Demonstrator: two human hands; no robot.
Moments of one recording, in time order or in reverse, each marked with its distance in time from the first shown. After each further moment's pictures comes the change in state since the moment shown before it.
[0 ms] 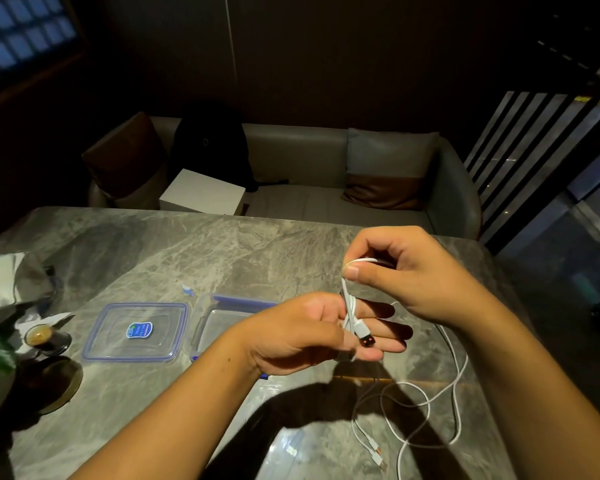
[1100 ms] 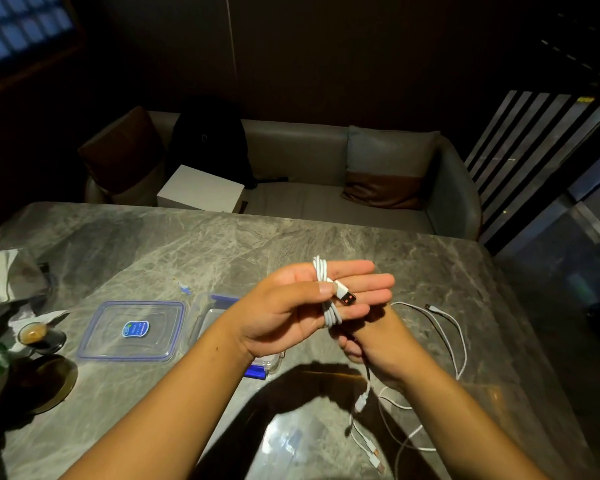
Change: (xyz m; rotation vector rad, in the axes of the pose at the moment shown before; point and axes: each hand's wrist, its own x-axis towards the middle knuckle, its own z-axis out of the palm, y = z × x) left_hand 0.000 0.012 -0.019 -0.176 0.002 0.228; right_hand -0.025 0.052 0.081 0.596 0.158 0.510
